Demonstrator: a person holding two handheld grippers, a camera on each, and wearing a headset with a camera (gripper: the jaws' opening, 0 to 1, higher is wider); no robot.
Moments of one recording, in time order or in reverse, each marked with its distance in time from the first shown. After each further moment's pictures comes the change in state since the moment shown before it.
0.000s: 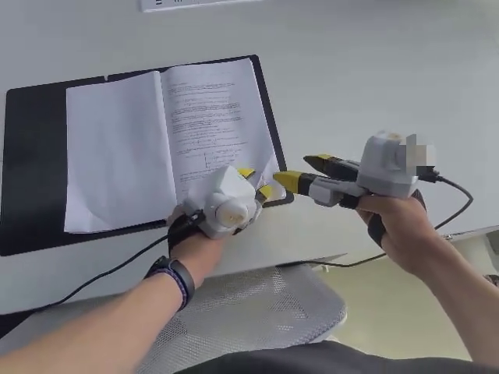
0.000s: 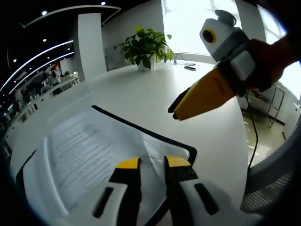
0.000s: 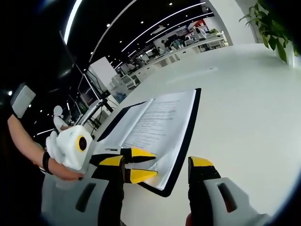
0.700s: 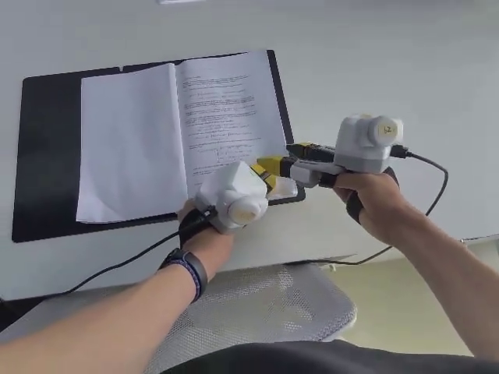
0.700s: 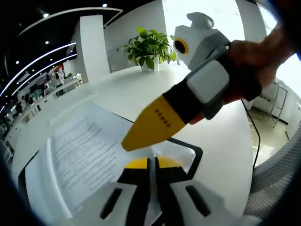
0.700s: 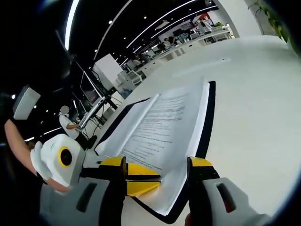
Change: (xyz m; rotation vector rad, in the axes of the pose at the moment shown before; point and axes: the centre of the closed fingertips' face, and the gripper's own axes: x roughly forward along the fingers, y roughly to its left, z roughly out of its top) left arm 0.001 0.008 0.003 0.005 -0.009 0.033; right arm 0.048 0.004 0.006 0.020 0.042 0.073
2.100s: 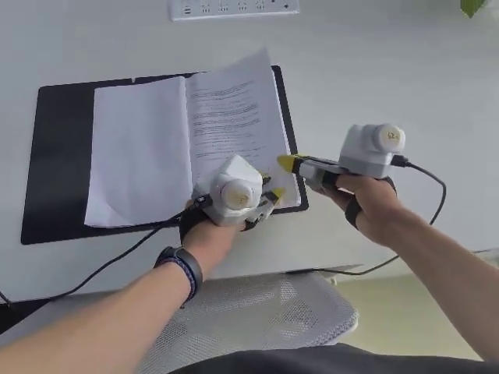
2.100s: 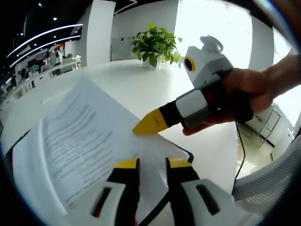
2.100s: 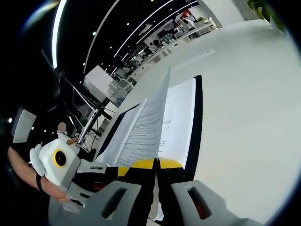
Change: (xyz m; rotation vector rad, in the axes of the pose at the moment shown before) left arm -0.011 -0.002 0.000 -0.200 0.049 -0.097; right arm 0.005 -0.013 0.000 0.164 -0.040 -0.035
